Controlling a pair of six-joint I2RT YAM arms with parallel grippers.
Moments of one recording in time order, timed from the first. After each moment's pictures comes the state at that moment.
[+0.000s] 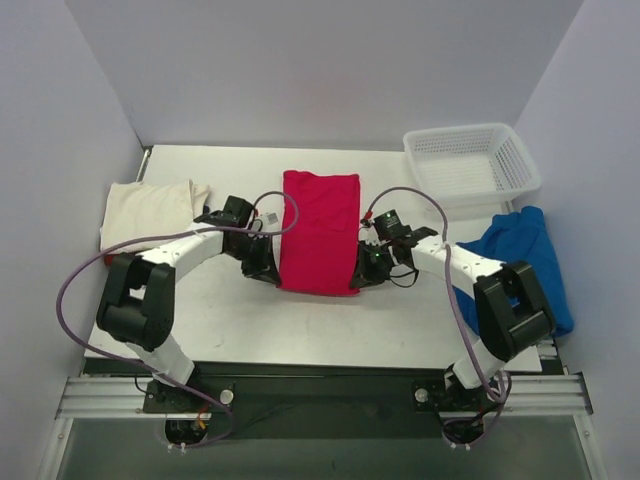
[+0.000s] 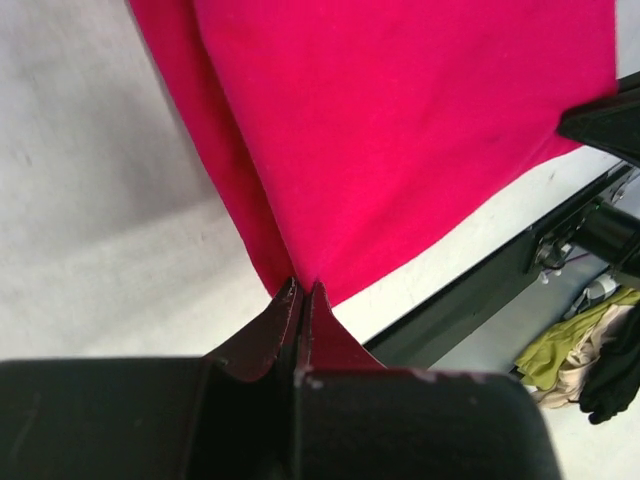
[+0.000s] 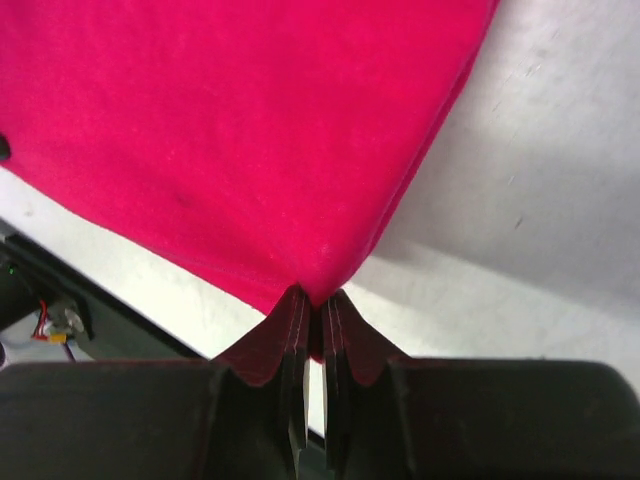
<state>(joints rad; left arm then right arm) -0.33 1.70 1.08 -0.63 0.55 -0.33 0.47 1.63 0.94 -0.43 -0.36 0.46</state>
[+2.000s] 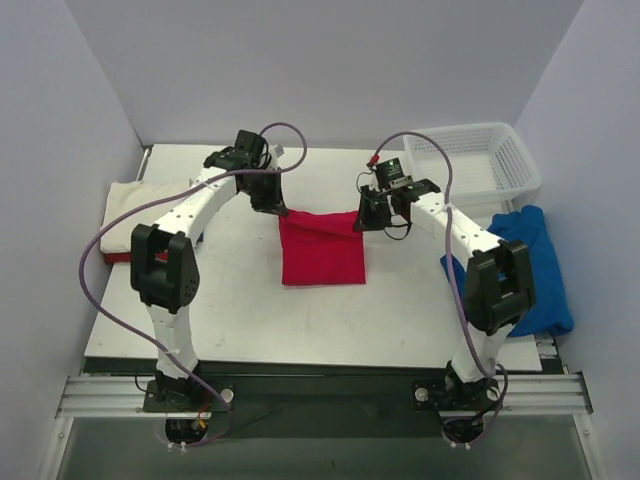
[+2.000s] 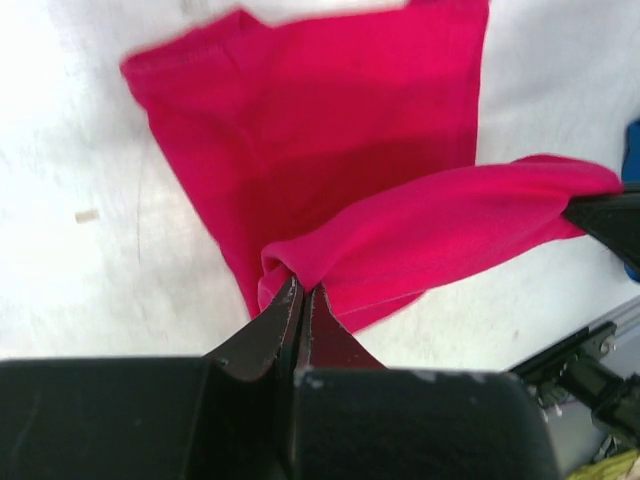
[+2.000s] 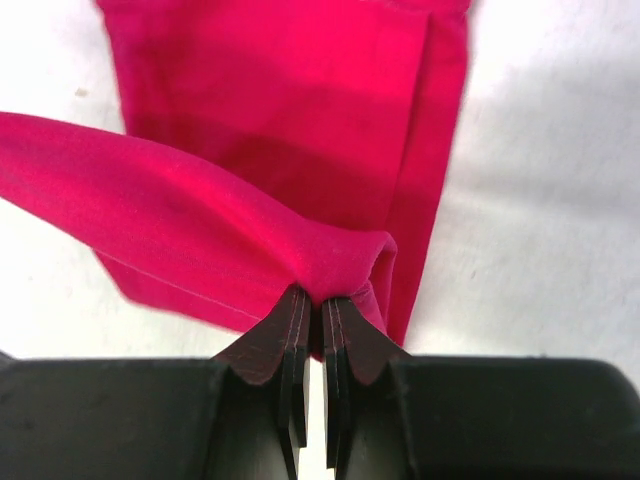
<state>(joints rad) -0.34 1.92 1.73 -0.84 0.31 -0.35 0.42 1.72 1.37 -0.59 -0.16 0.41</state>
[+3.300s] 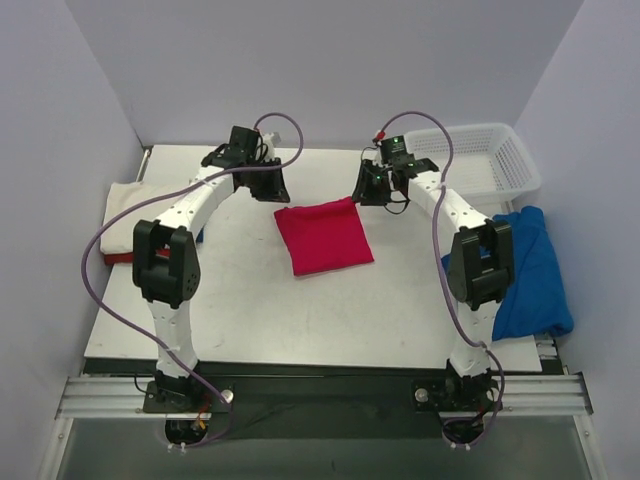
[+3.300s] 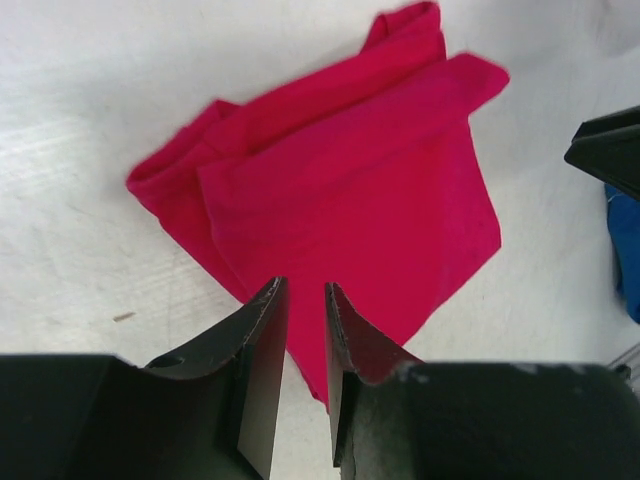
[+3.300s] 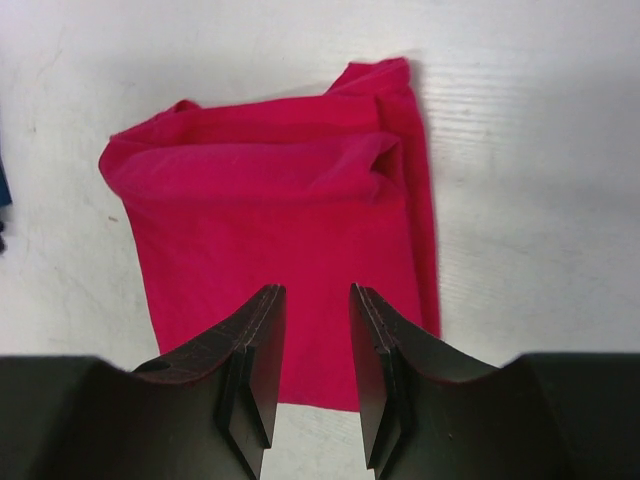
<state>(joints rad) -0.30 2.02 1.84 -0.66 0.33 -0.33 0.31 2.00 1.69 -0.56 -0.20 0.42</state>
